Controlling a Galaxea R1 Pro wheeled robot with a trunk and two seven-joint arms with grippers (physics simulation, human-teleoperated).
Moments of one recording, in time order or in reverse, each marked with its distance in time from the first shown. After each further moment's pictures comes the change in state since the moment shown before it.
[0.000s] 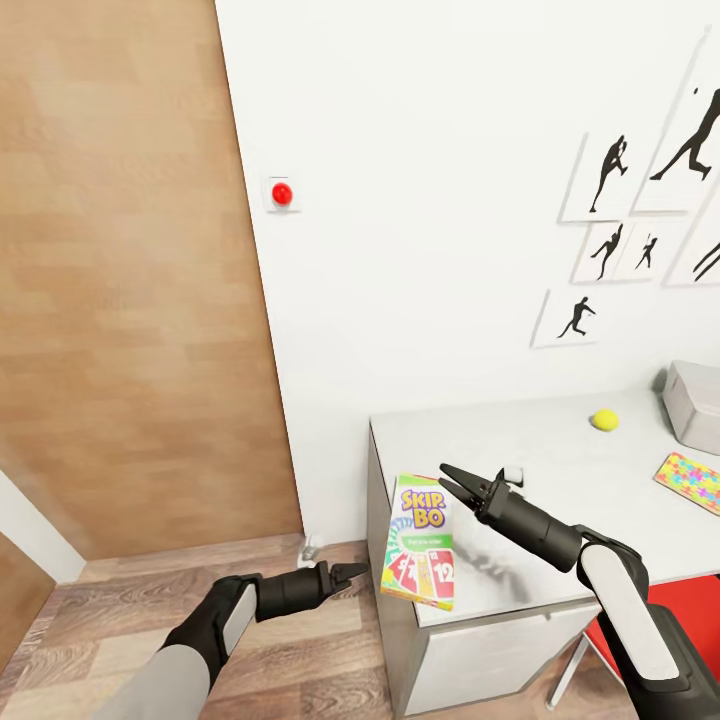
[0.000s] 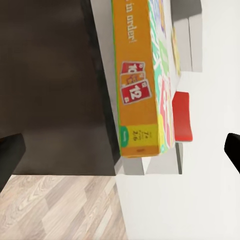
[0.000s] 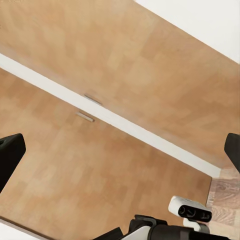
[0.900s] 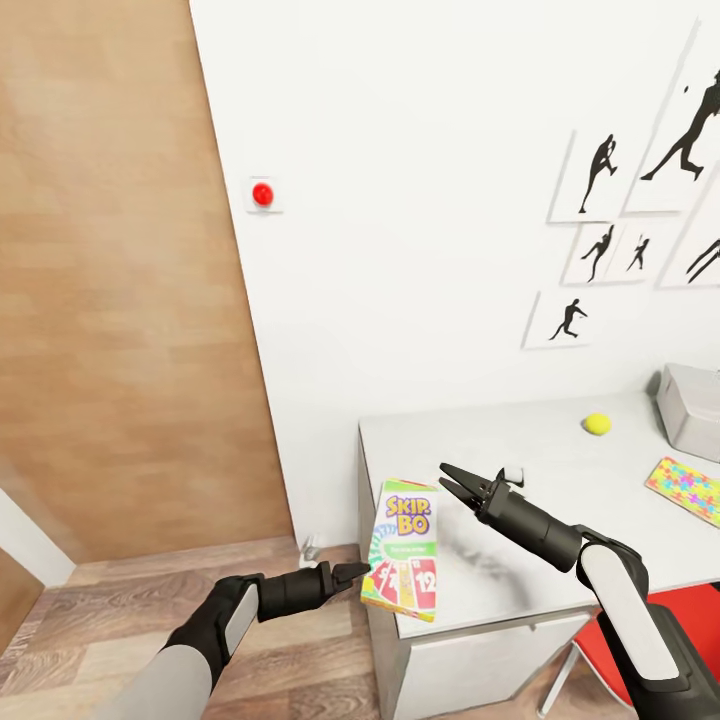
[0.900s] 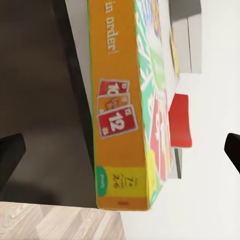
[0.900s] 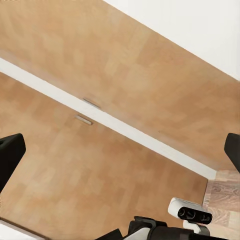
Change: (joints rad) left arm 0.000 -0.006 -0.002 0.000 -0.001 -0.001 0.000; right arm 0.000 0.000 0.000 0.000 0.000 -0.005 -0.002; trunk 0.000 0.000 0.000
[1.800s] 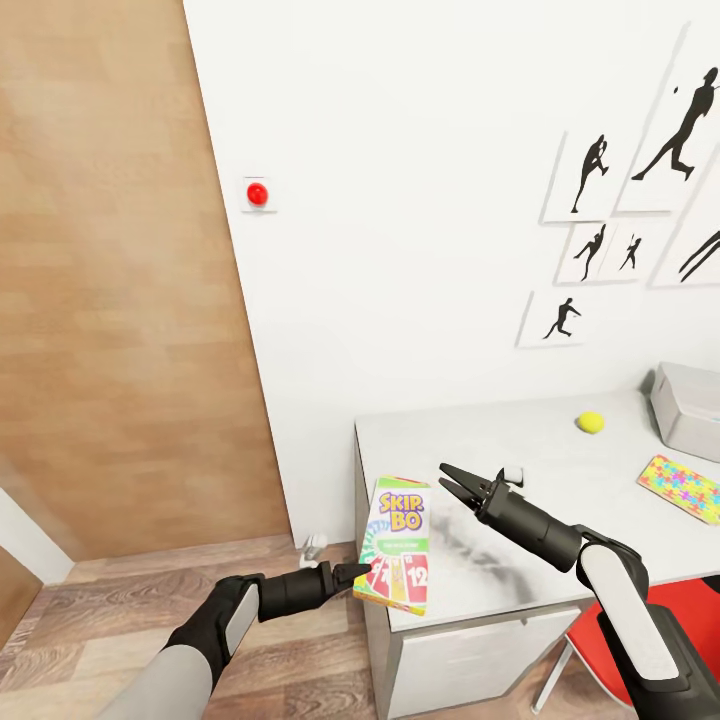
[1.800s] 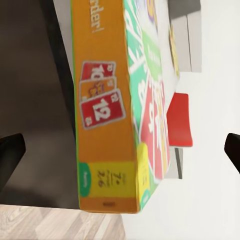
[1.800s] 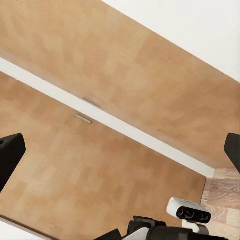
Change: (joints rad) left arm 0.000 -0.002 0.000 0.000 -0.001 -0.011 0.000; right arm 0.000 0.000 0.001 0.000 0.000 0.000 -0.004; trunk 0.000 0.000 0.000
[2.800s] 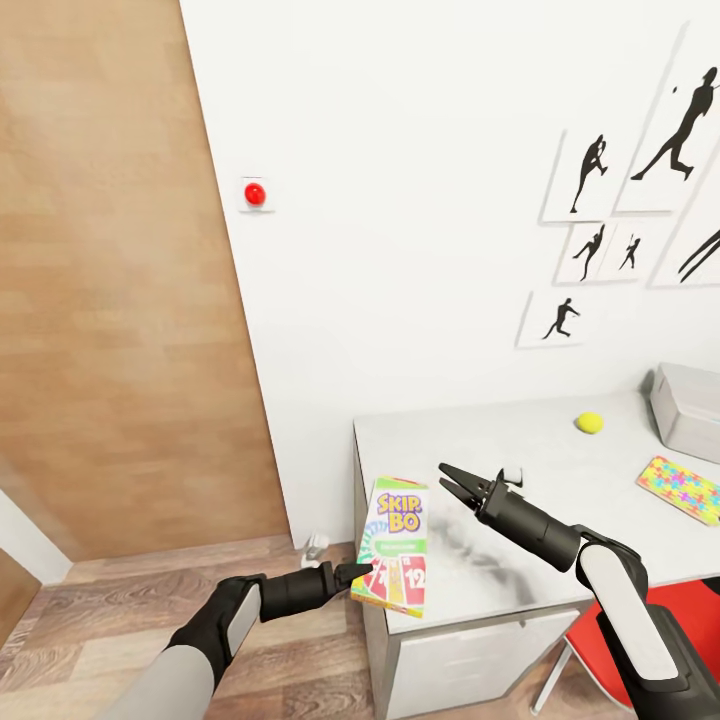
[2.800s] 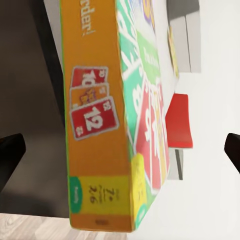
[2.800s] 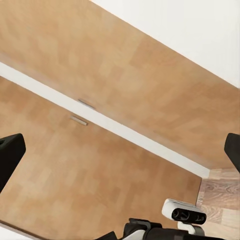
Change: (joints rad) left arm 0.000 -0.005 0.000 0.003 -0.001 -0.013 0.001; right arm 0.000 0.001 0.001 0.000 0.000 -0.007 -0.021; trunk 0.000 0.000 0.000
